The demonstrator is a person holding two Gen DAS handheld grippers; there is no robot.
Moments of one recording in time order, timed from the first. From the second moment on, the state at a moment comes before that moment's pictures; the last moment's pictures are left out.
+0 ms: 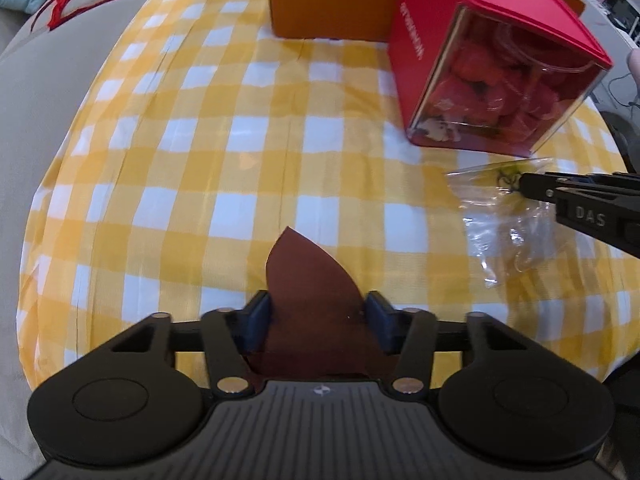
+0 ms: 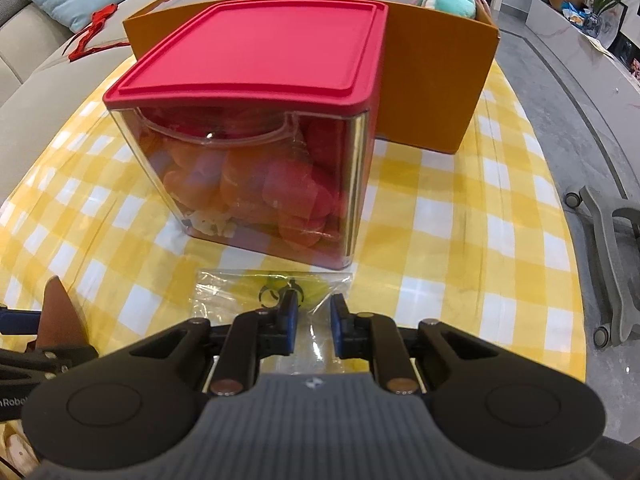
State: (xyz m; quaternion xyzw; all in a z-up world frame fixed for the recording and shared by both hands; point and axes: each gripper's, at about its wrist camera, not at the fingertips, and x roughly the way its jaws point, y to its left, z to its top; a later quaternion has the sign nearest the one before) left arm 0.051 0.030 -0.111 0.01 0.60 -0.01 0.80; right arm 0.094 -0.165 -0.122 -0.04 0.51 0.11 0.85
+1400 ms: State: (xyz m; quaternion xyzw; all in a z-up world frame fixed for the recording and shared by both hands) left arm 0.053 0.058 -0.025 -0.08 0.51 -0.02 0.86; right arm 0.070 -0.189 -0.025 0.13 0.40 0.29 0.86
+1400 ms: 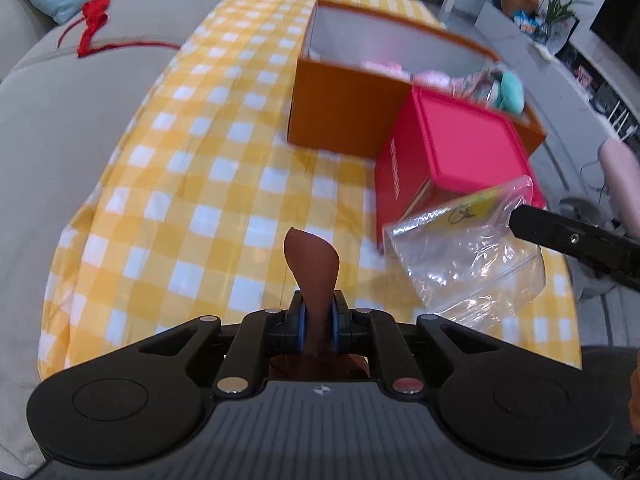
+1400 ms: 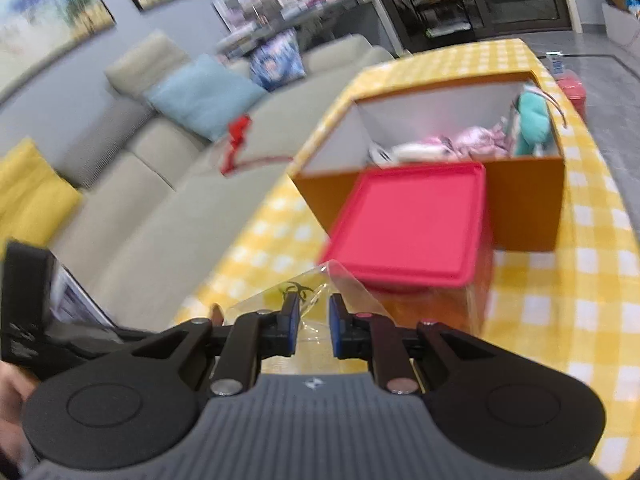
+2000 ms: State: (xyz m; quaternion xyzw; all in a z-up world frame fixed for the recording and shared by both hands) left arm 0.121 0.075 0.037 -0.12 0.45 0.04 0.88; right arm 0.164 -0.219 0.048 0.28 0.29 0.32 0.85
